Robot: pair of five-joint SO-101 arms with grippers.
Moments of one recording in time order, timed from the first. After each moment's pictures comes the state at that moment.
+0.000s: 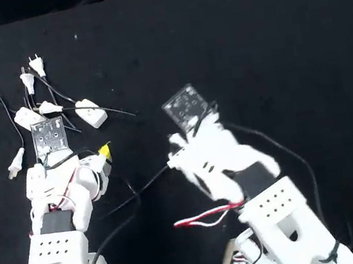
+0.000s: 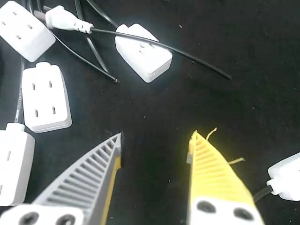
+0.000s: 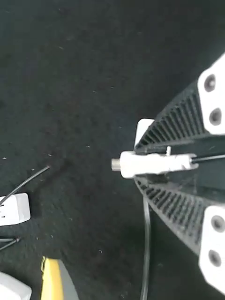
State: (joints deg) left arm -2.9 -64.7 80.7 31.2 5.8; right arm -22.6 -57.6 63.5 51.1 6.5
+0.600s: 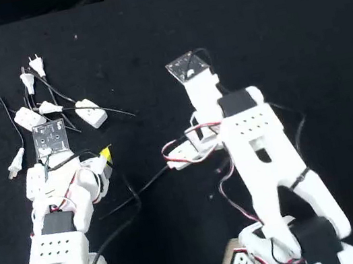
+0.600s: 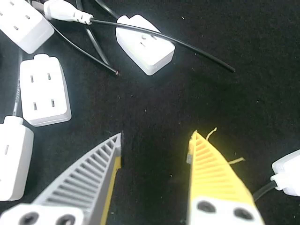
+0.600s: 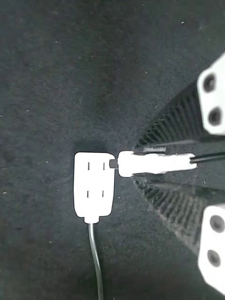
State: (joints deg) left arm -2.9 -64.7 81.9 31.0 5.8; right arm -13.7 -20.0 32.7 73.6 9.6
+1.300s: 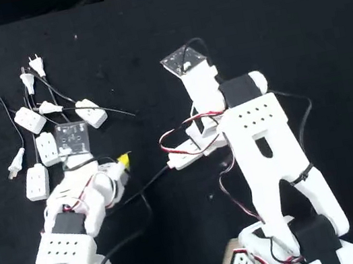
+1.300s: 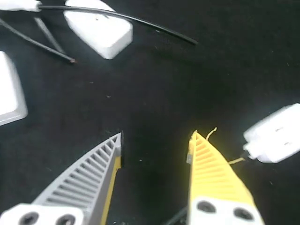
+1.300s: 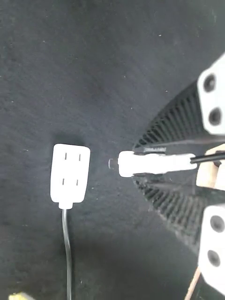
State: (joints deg) left arm 5.2 -64.7 83.6 30.8 5.8; right arm -14.3 -18.2 20.6 89.4 12.6
